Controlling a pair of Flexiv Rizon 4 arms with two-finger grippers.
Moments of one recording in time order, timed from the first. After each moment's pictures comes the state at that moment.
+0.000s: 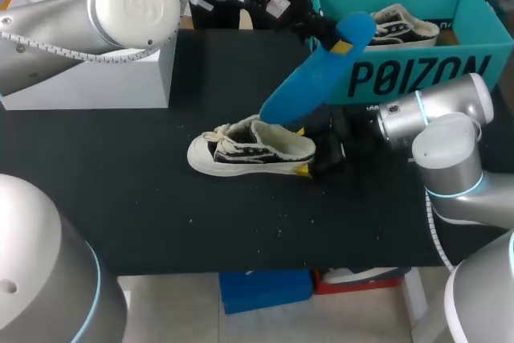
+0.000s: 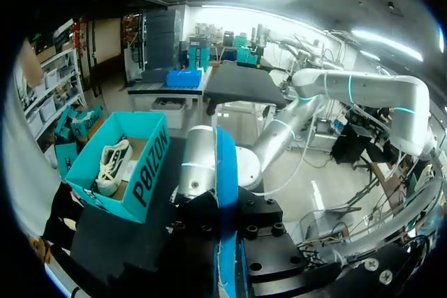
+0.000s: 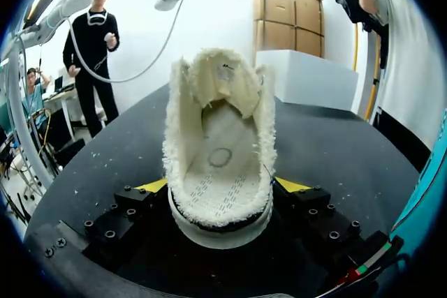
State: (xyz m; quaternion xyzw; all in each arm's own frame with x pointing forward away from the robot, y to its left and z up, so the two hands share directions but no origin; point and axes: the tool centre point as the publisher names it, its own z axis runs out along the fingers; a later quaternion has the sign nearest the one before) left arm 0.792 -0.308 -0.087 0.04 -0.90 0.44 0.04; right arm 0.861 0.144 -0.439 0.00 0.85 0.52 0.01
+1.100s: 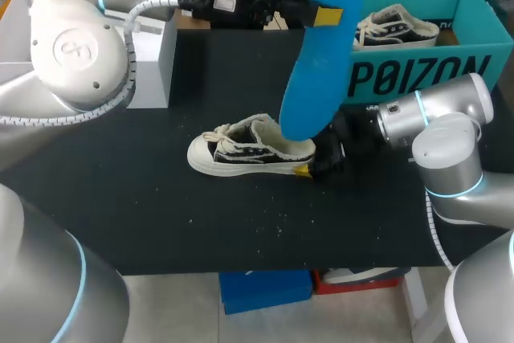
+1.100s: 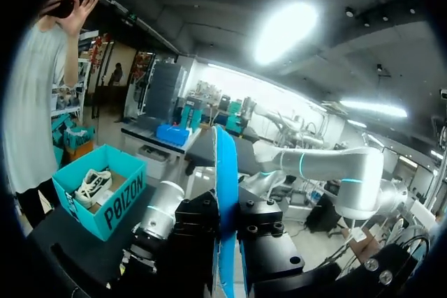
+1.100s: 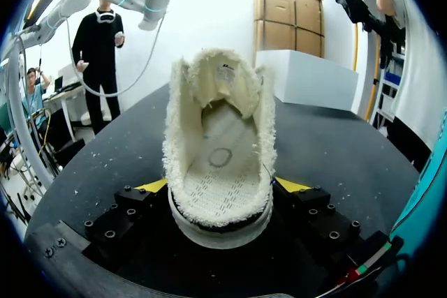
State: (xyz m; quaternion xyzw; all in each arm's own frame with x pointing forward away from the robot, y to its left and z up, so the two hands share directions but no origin) left arm 0.711 -0.275 0.023 0.10 -0.77 0.62 0.12; right arm 0.861 0.144 -0.439 0.00 0.85 0.52 0.01
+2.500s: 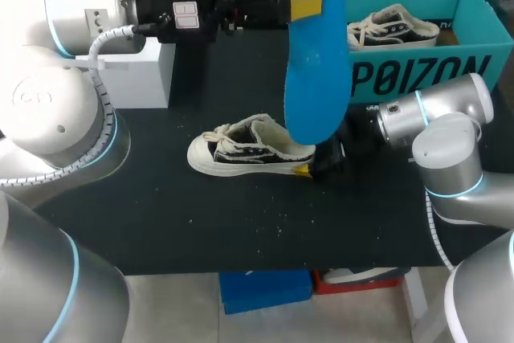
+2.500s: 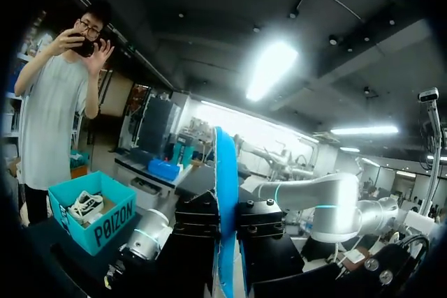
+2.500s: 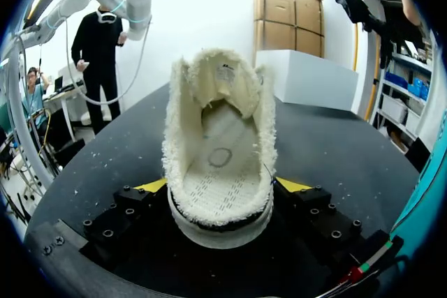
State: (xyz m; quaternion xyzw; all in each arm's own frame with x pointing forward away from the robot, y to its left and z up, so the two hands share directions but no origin) left arm 0.668 -0.243 0.069 0.10 -0.68 0.71 0.12; right arm 0.861 0.144 -0.440 0.00 0.85 0.52 0.01
